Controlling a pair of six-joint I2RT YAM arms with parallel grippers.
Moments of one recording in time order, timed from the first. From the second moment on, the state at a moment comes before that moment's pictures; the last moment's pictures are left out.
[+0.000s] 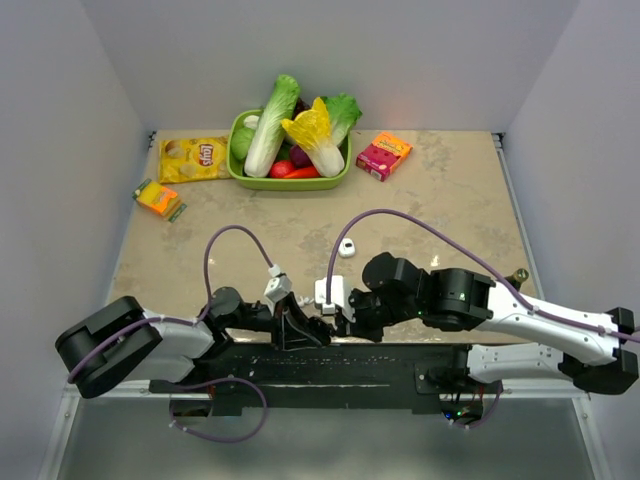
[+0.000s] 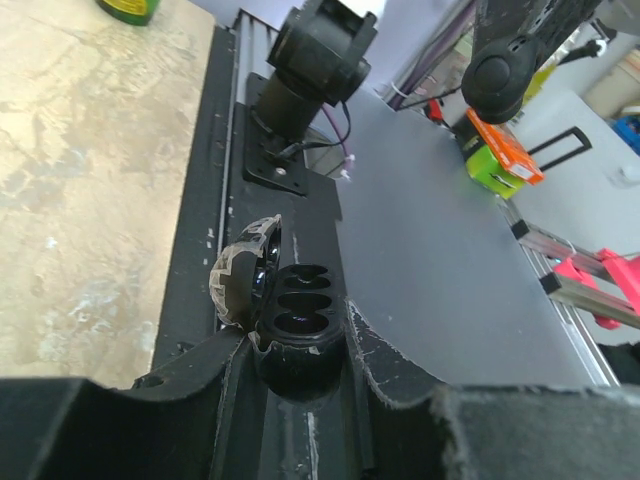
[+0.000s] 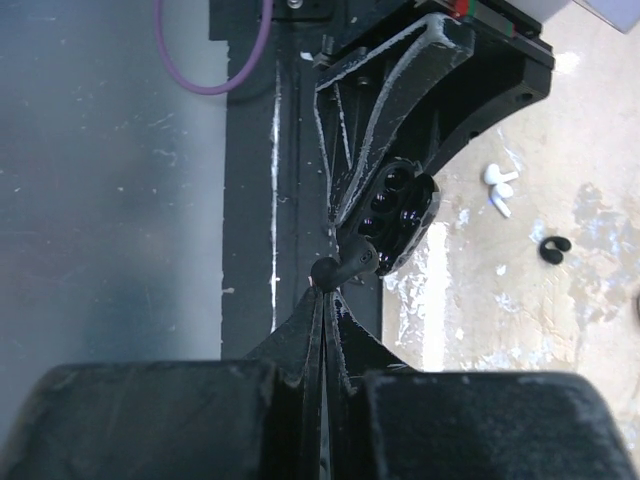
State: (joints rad) left arm -0.84 1.26 0.05 1.27 0.81 -0.59; right arm 1.27 1.04 1.15 -0.82 -0.24 -0.16
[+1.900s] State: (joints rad) left arm -0.89 1.10 0.16 1.27 0.91 -0.53; right arm 1.29 1.06 1.14 -0.81 -0.29 -0.15
